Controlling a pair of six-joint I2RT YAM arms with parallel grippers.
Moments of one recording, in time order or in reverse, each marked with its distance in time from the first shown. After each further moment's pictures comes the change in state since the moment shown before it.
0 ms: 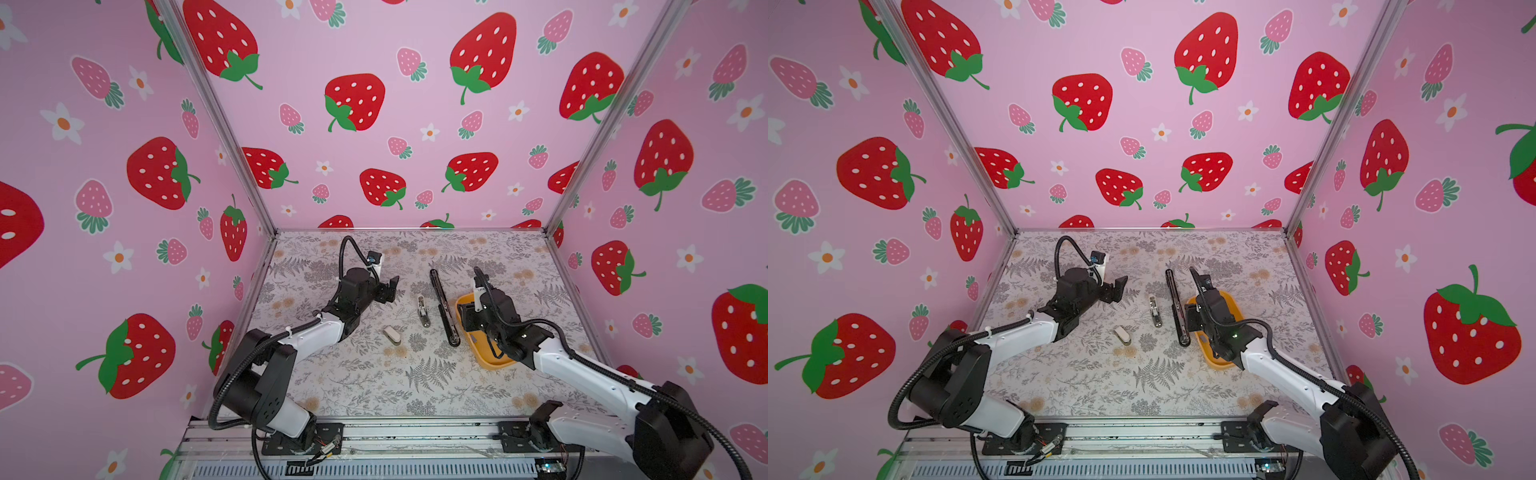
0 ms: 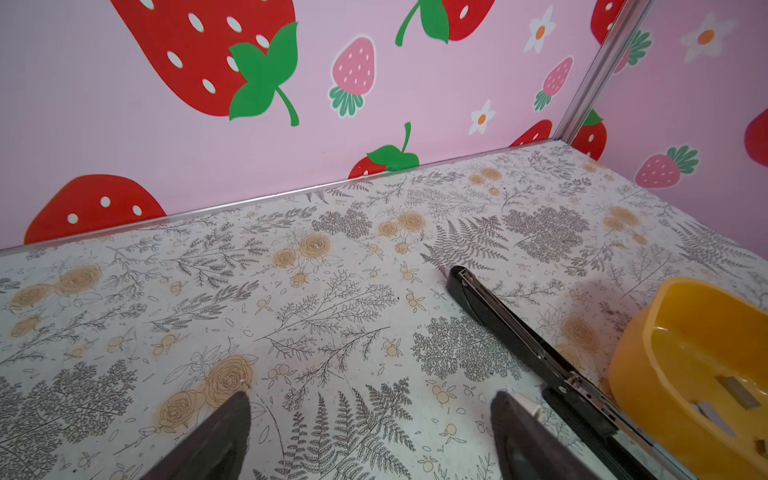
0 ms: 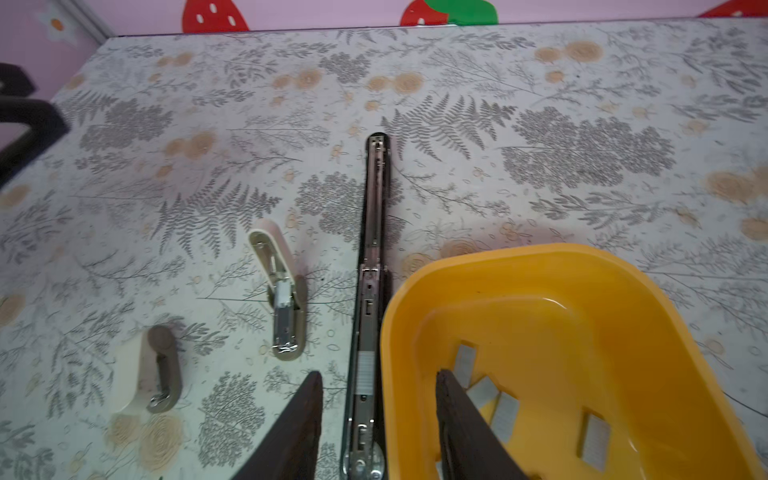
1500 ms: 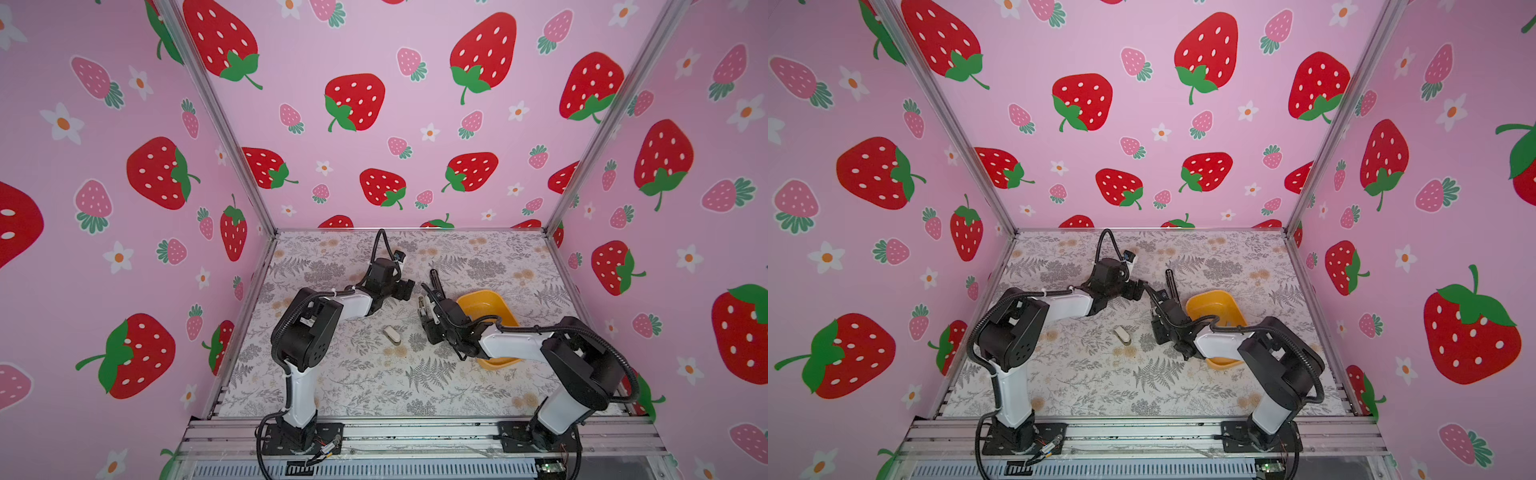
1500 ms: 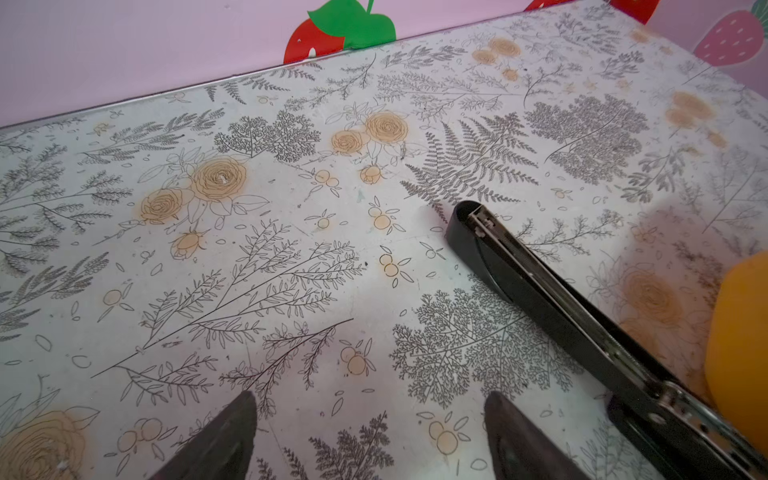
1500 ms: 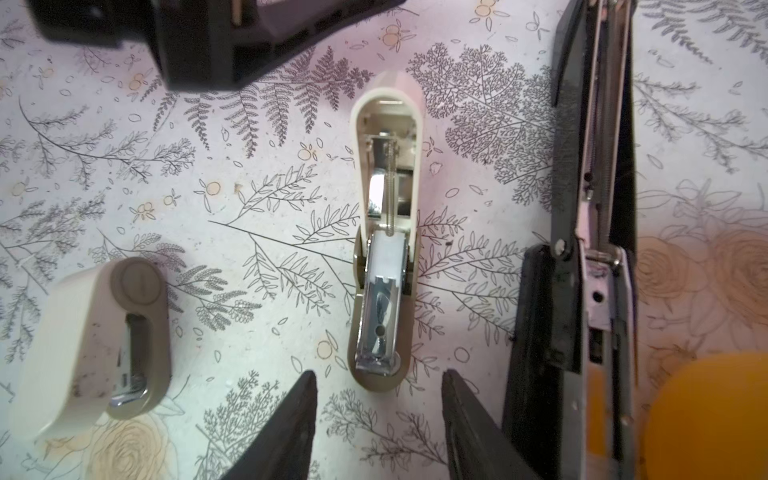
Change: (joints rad) left arm -0.035 0.421 0.334 -0.153 0.075 0.019; right arm 0.141 0.511 0.087 0.245 -0.054 -0.022
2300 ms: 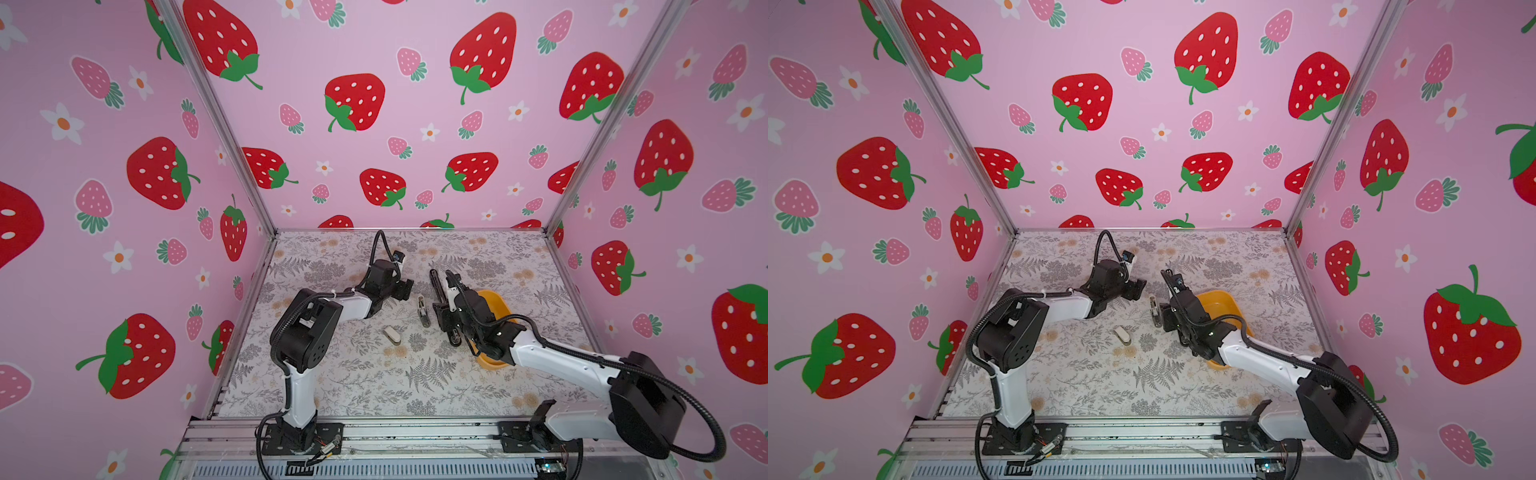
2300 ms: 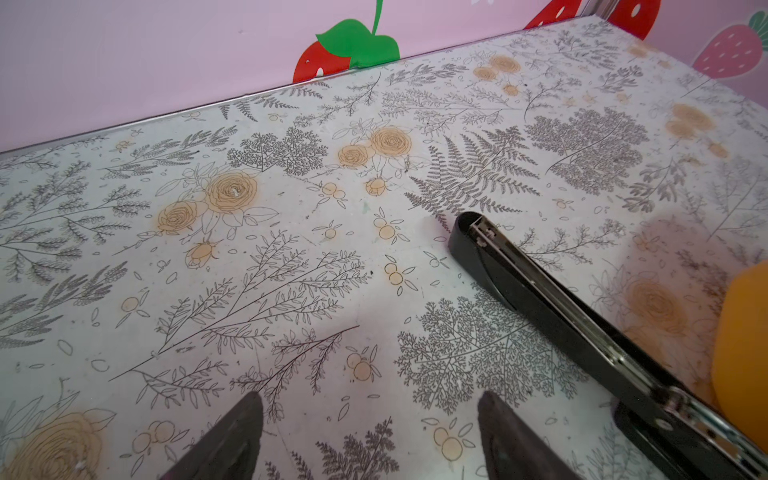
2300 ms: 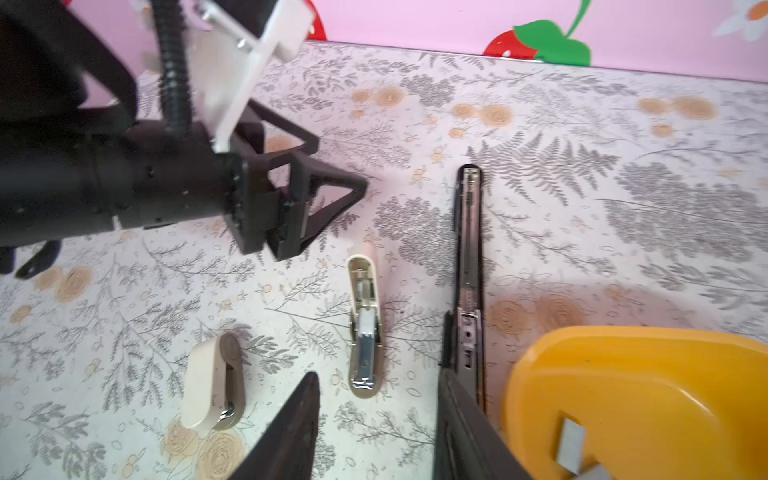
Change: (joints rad) left arm -0.003 -0.021 -0.060 0.087 -0.036 0.005; right arm -0.051 -0.370 -0.006 -0.165 0.113 0.018
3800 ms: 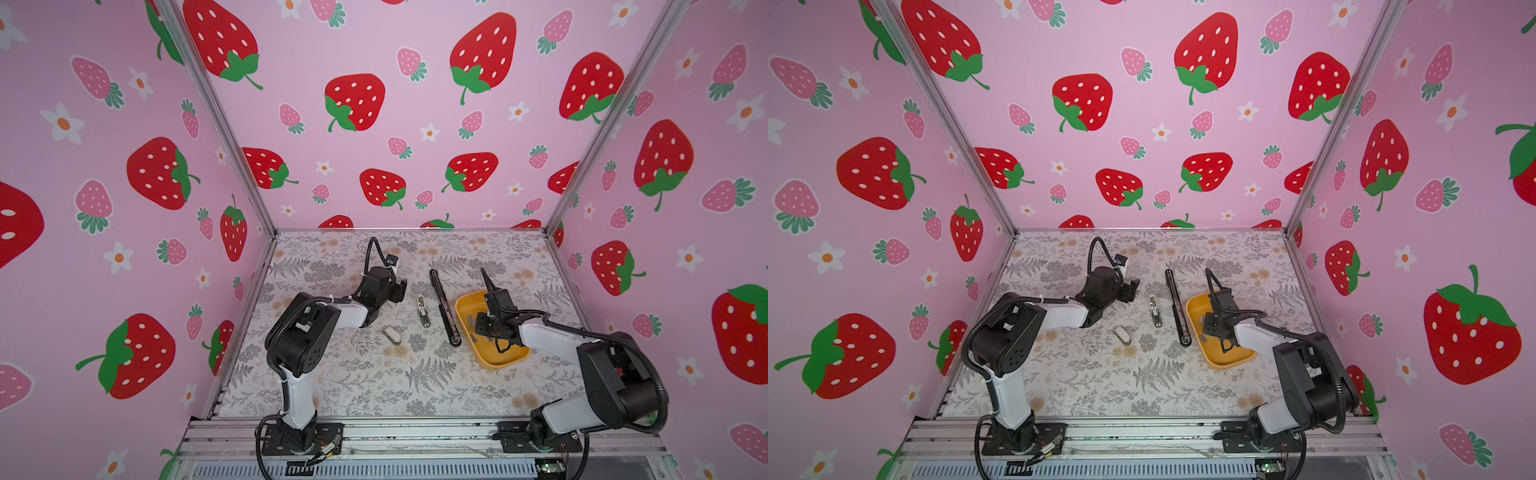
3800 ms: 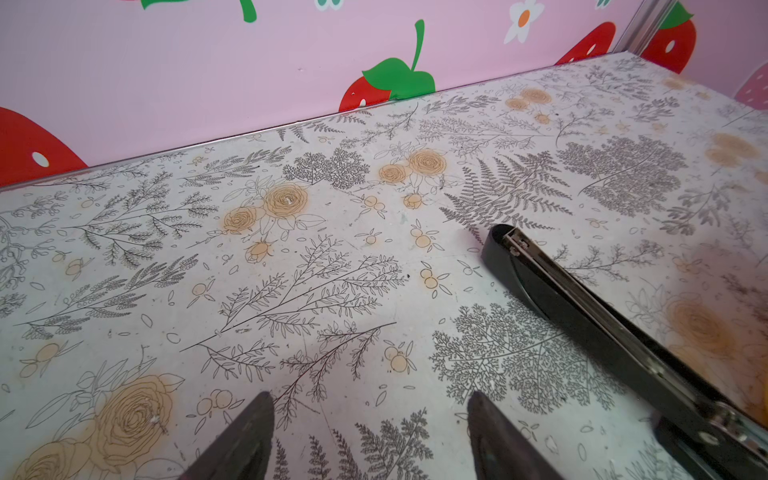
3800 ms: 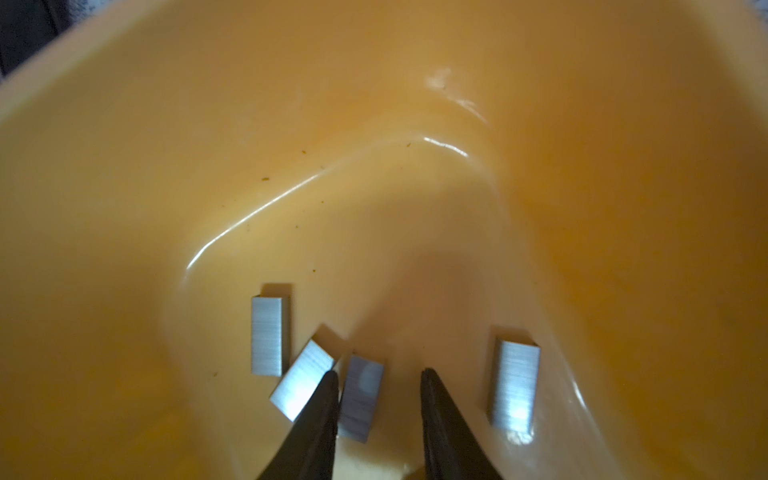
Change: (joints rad) left arm -0.002 -0.032 -0.102 0.151 -0.097 -0.006; right arm -0.399 0.190 -0.076 -0.187 -0.159 0.153
